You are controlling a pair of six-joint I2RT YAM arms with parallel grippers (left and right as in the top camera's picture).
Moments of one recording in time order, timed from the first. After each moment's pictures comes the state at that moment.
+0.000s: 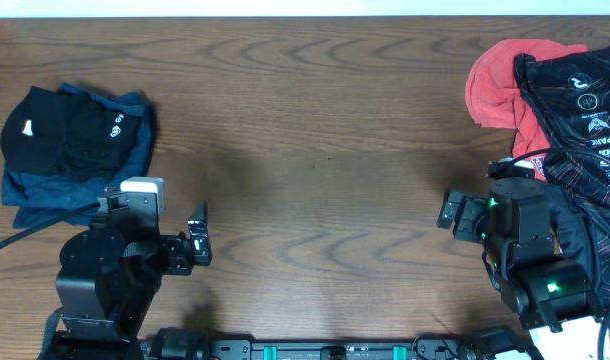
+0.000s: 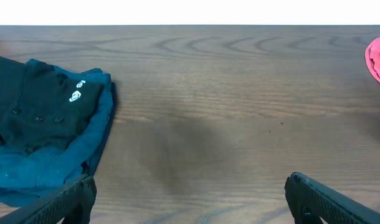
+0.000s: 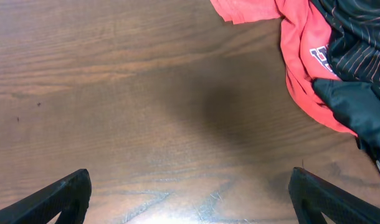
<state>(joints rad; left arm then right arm) -0.10 0.58 1.00 -0.97 0.02 -0.07 0.23 0.81 0.76 -0.77 0.21 0.38</state>
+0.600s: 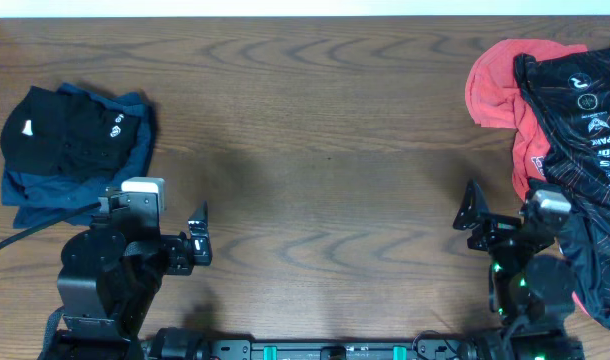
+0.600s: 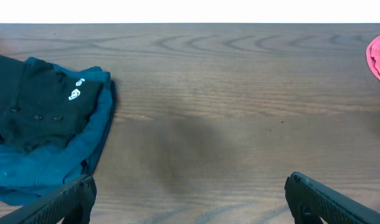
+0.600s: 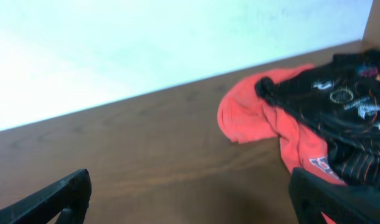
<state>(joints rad) -0.10 0.58 1.00 -0.97 0.02 -0.07 0.11 0.28 0.31 -0.19 0.16 0.28</state>
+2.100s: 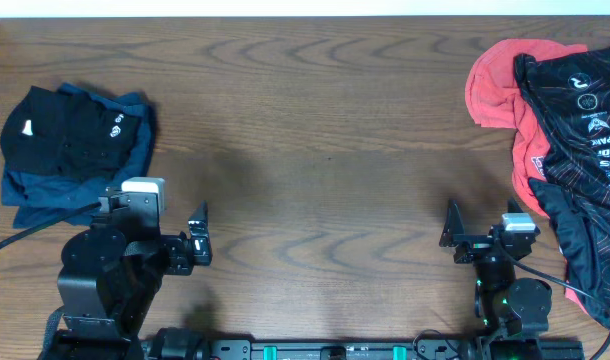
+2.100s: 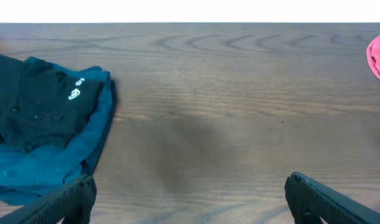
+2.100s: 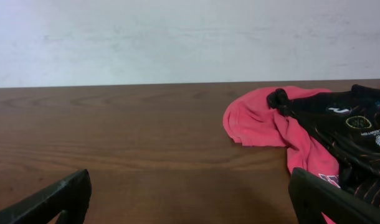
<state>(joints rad) -0.10 0.58 1.00 -0.97 0.02 -0.07 0.05 0.01 0.01 -0.07 0.02 0.07</state>
